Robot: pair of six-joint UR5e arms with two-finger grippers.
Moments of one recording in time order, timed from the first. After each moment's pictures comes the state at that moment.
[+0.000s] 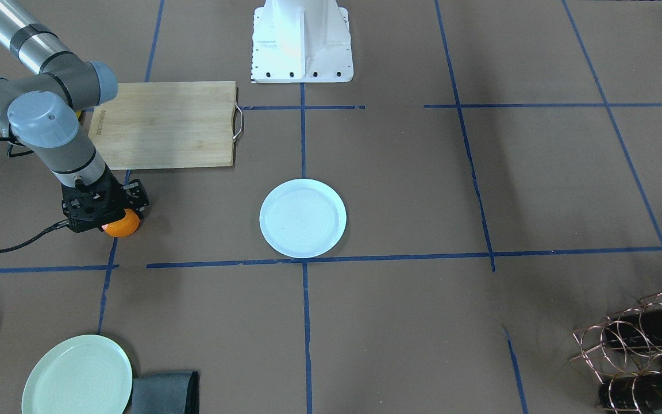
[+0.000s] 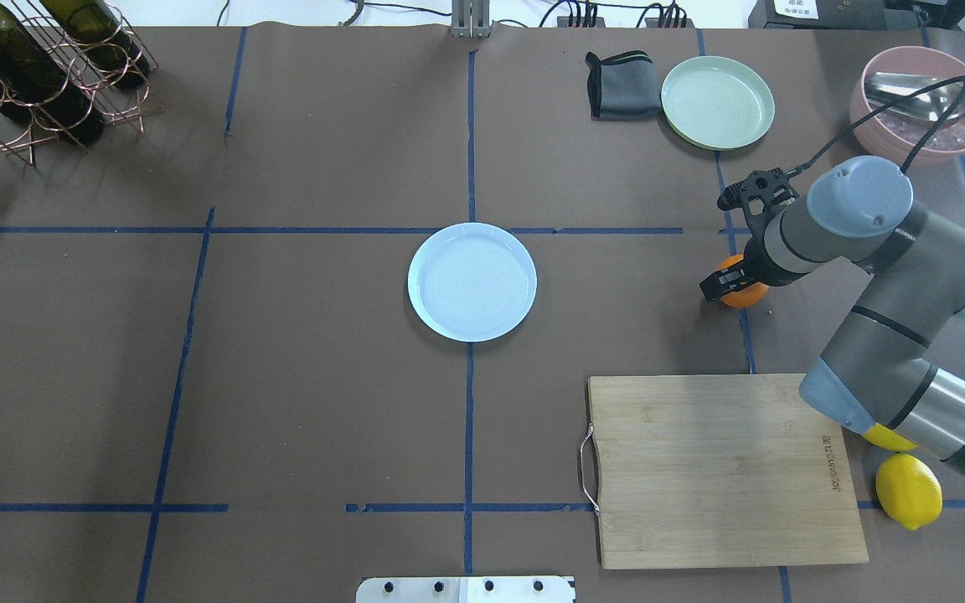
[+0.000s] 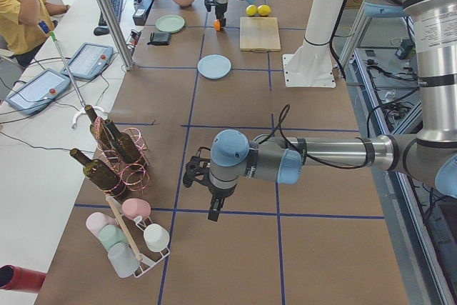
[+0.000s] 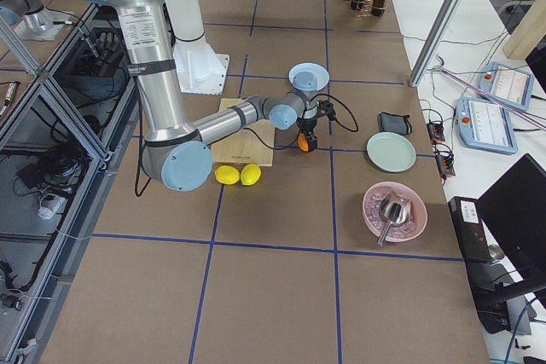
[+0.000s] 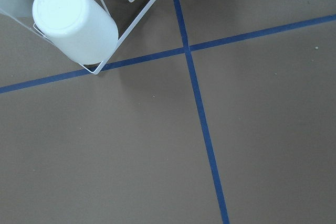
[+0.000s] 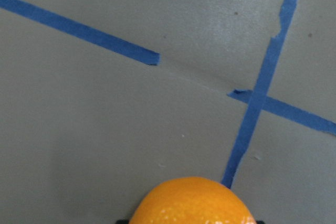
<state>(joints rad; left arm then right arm) -1.61 -1.35 -1.79 -1.74 -2.34 0.13 0.76 -1.31 1.64 -1.22 1.95 0.65</state>
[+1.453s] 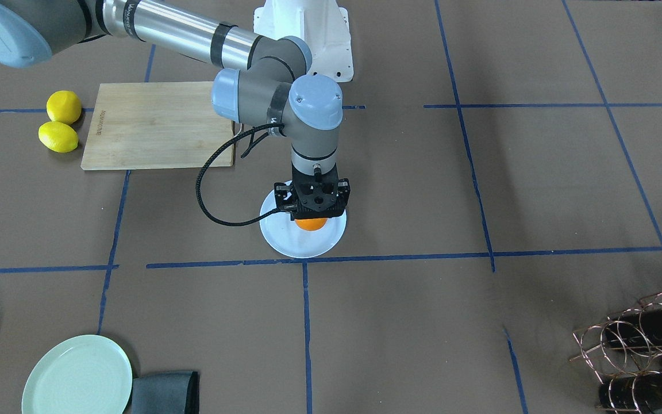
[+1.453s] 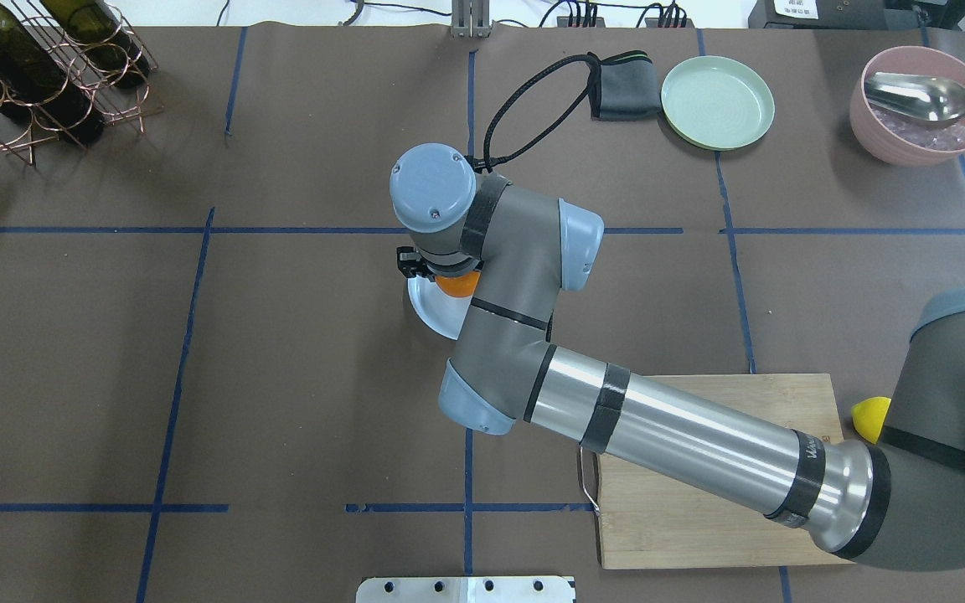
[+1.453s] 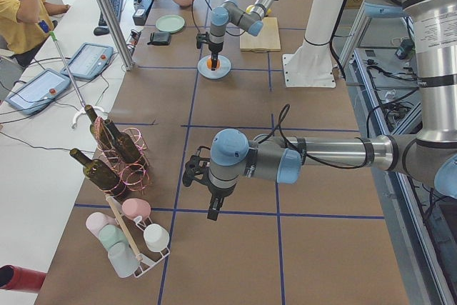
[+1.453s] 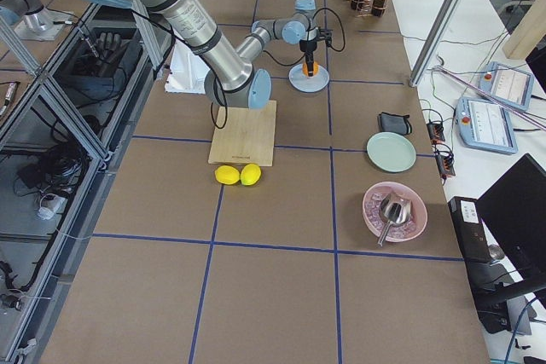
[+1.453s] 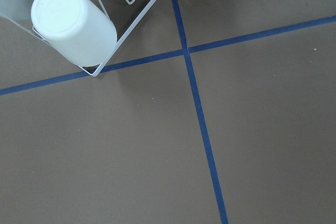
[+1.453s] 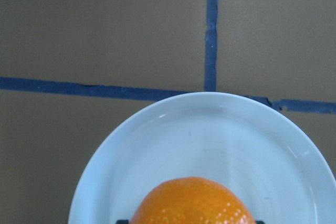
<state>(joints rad) -1.61 -1.35 -1.79 -1.74 -2.34 0.13 0.50 -0.59 1.23 -1.49 1.74 1.14</state>
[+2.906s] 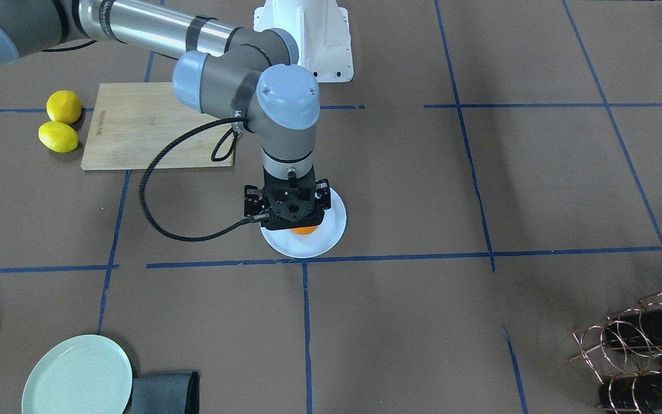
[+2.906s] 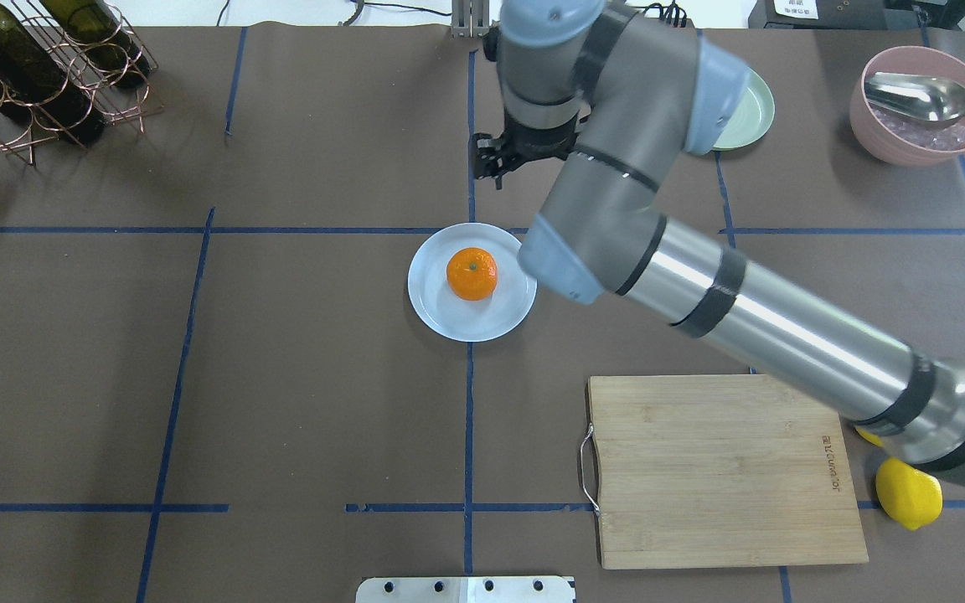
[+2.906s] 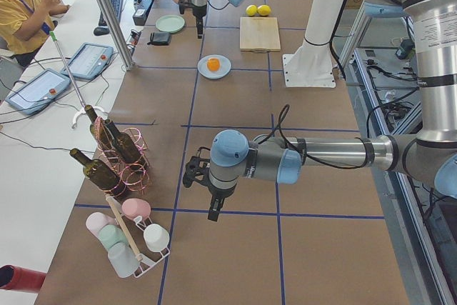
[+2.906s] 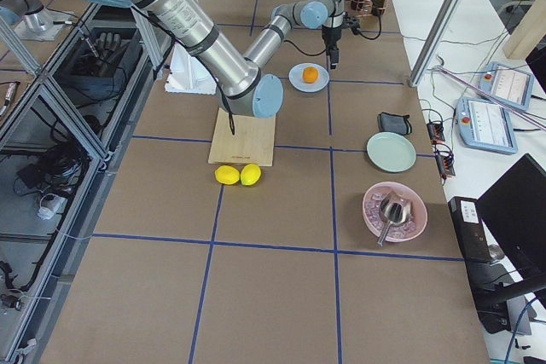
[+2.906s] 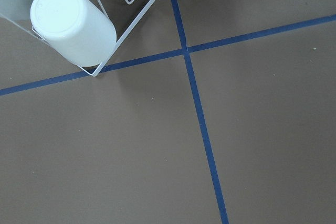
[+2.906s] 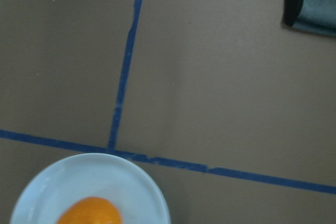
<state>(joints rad) -1.61 -1.35 -1.79 -1.73 -2.34 0.13 0.81 -0.70 1.51 -1.74 2.01 0.75</state>
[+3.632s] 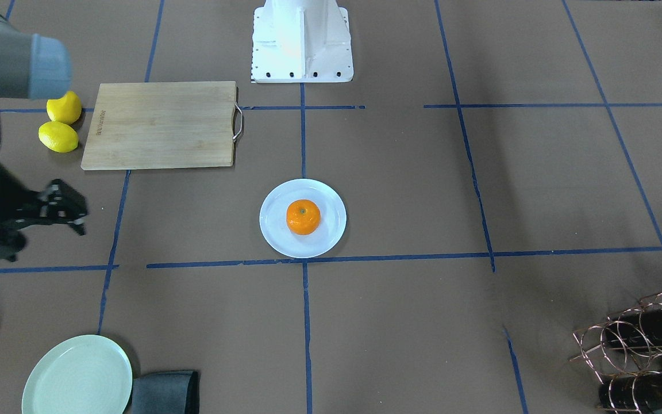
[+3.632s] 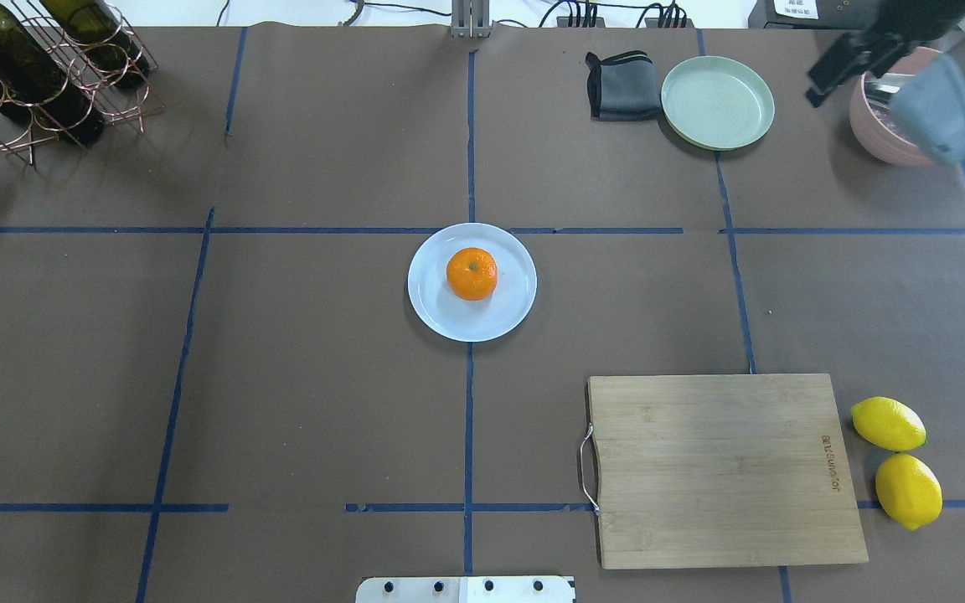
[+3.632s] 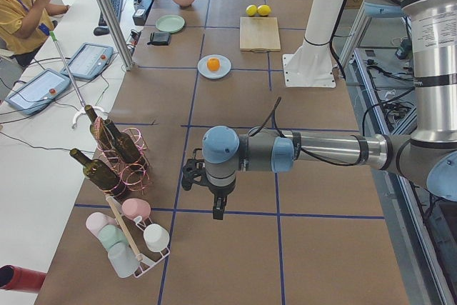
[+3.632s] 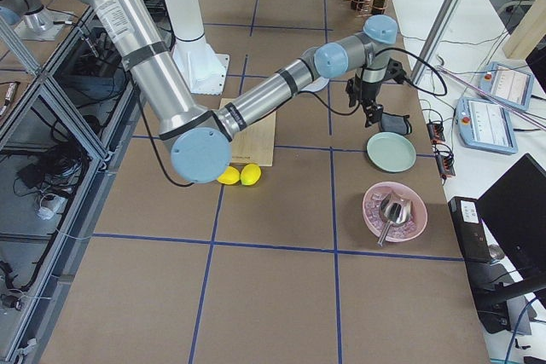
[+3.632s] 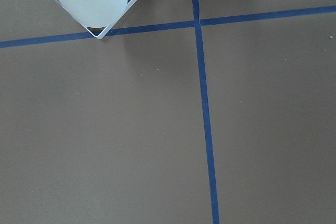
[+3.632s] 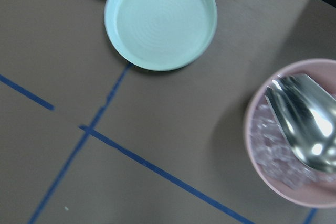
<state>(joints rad) -1.61 -1.39 -1.82 -1.51 -2.34 0.12 1.38 -1.19 1.66 -1.78 2.32 -0.20</state>
